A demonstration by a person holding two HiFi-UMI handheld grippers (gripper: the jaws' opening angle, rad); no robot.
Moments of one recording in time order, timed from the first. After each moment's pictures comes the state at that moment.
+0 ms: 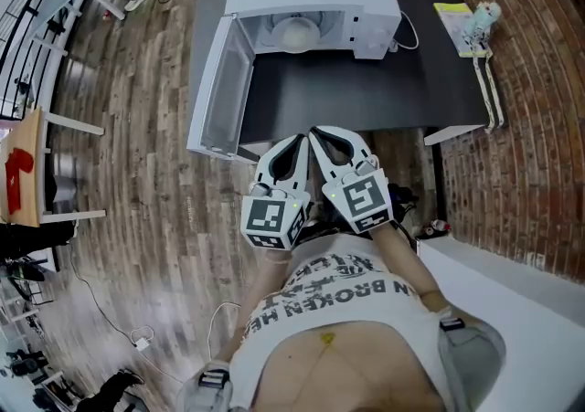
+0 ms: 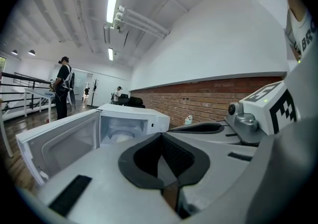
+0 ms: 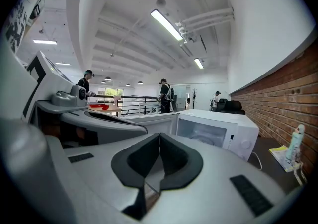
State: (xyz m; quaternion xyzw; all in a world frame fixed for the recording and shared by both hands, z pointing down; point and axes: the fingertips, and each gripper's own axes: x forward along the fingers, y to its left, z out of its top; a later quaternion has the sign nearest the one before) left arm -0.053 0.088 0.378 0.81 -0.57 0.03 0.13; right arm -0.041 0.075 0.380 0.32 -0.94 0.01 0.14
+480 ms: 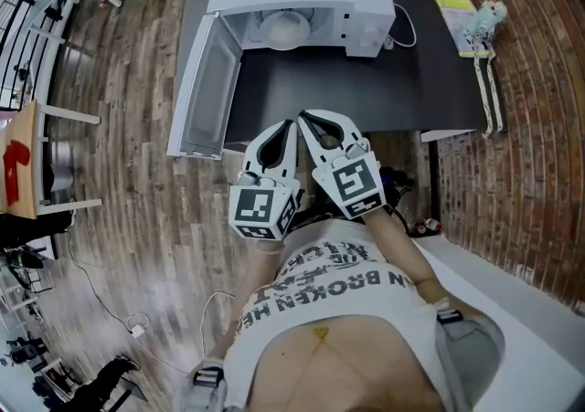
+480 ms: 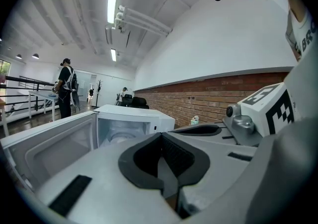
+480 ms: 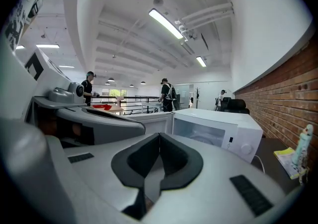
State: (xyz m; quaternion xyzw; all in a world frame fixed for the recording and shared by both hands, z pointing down) left arm -0.036 0.034 0.379 0.79 -0.59 0.04 0.13; right arm -0.024 0.017 0.388 0.29 -0.95 0.02 0.14
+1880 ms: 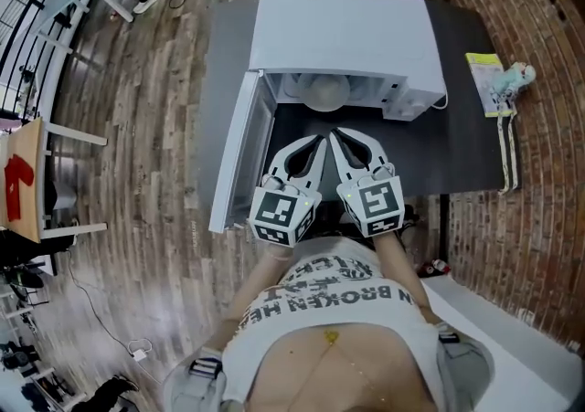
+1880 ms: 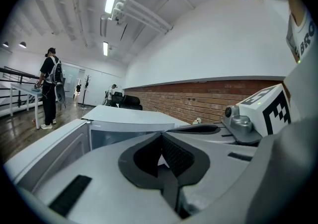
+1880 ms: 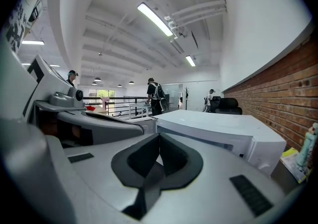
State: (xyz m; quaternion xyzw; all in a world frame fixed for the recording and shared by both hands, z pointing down) left arm -0.114 -0.099 0.386 0.84 -0.53 0.03 0.13; right arm -0.099 -0.116 0.392 0.36 -0.92 0.03 0.13
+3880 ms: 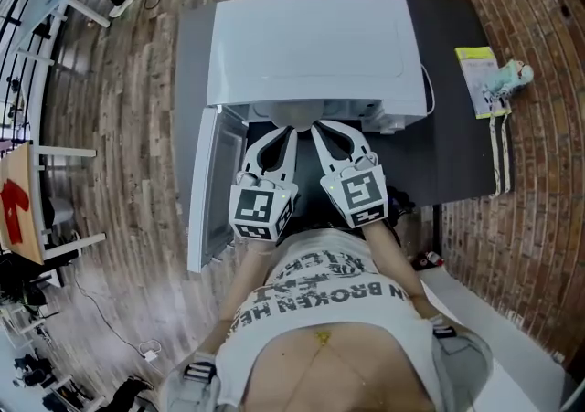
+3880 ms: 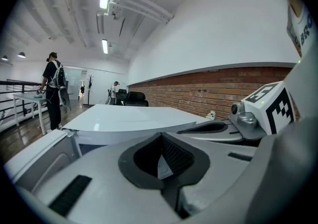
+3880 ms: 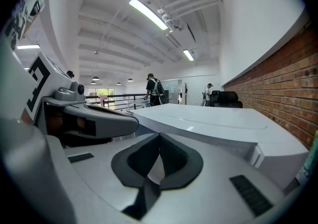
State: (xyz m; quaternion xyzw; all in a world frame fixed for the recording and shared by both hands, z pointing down) left arm -0.113 -0.207 0.409 0.82 -0.56 0.08 0.13; right arm -0.077 -0.222 0.421 0.35 -0.92 0.06 0.15
